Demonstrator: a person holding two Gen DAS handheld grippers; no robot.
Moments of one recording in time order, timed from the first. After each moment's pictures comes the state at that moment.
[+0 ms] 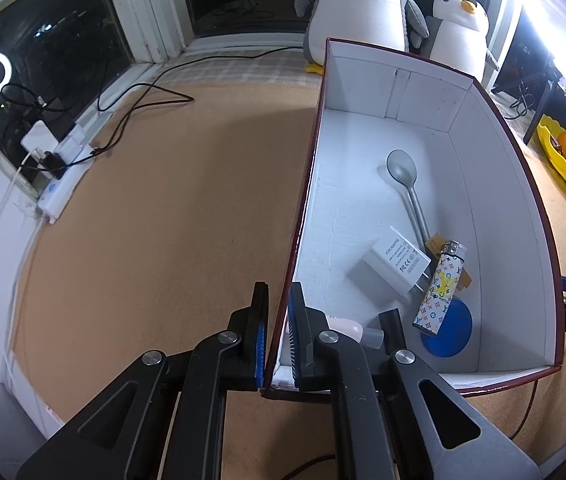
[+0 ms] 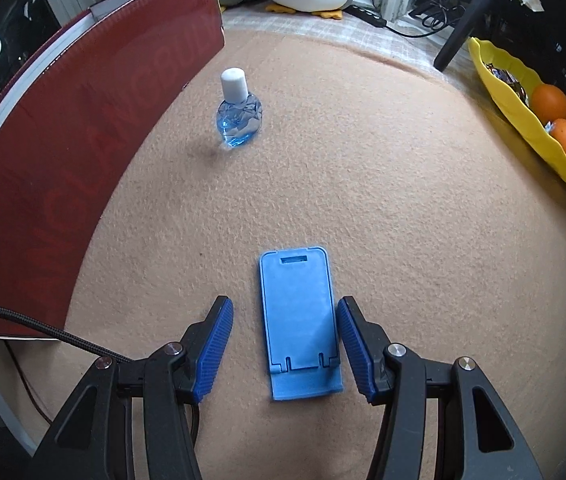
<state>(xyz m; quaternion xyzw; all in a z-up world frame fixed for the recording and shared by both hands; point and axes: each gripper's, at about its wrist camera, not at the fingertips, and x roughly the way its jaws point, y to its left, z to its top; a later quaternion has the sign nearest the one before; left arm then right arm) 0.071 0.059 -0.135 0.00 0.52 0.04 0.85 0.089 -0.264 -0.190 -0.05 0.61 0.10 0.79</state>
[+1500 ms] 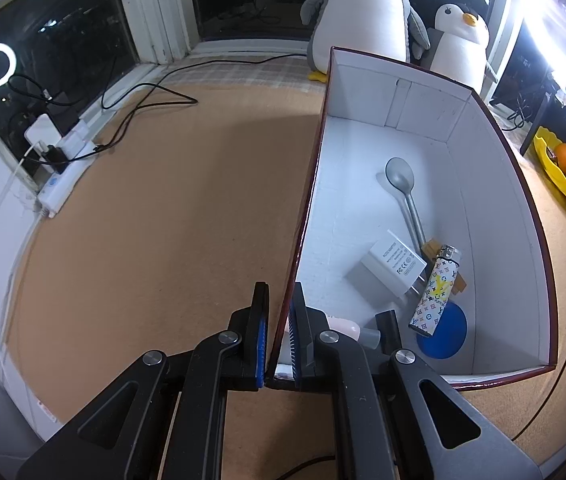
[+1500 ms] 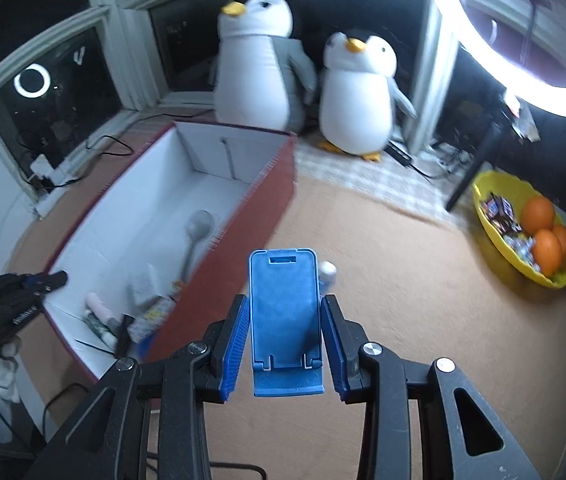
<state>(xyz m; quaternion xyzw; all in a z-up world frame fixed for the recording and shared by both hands) 0.065 0.062 -0.135 -0.01 0.51 0.04 0.86 0.101 -0.209 -0.060 -0.04 0.48 0.15 0.86</state>
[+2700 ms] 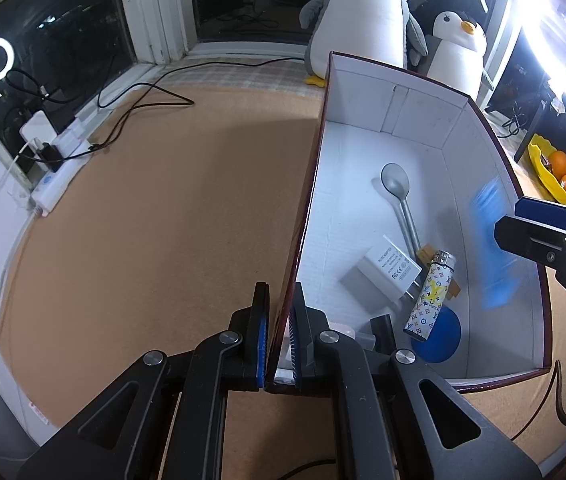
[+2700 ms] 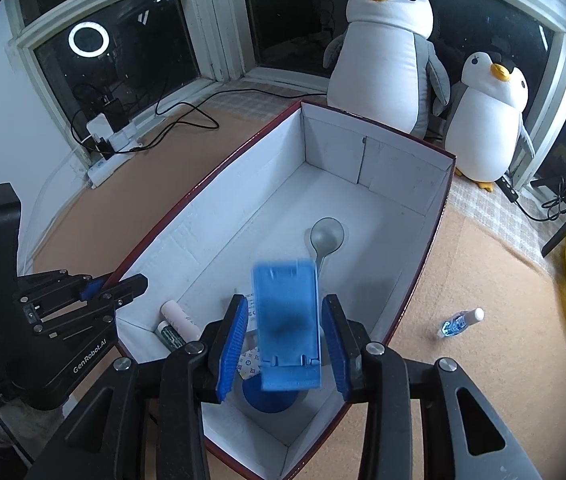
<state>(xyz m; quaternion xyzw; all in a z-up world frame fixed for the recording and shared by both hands) 0.065 0.064 -0.135 -0.03 0.50 0.03 0.87 0.104 -0.096 -0.073 -0.07 0.50 0.24 0.83</state>
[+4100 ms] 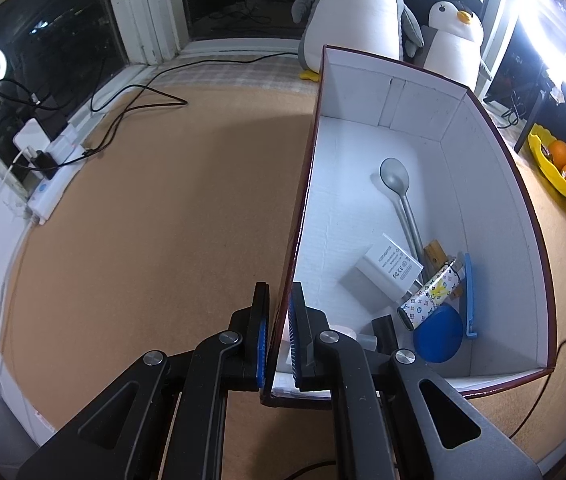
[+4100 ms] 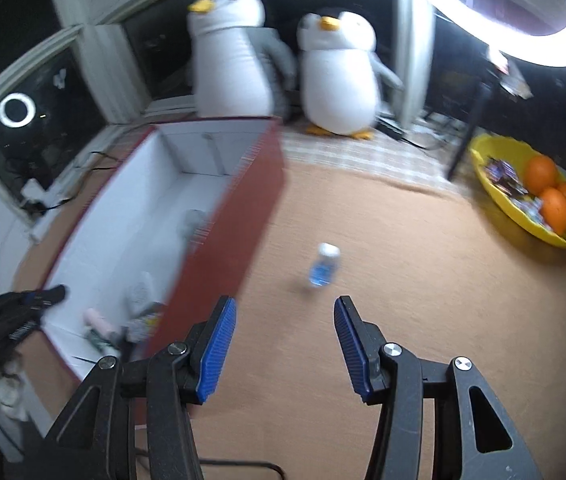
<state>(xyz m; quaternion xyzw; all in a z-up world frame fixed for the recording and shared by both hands) 0.072 0.061 -0.137 -0.01 0.51 0.03 0.86 0.099 -0.235 -0.087 0.02 0.50 0.10 0.86</state>
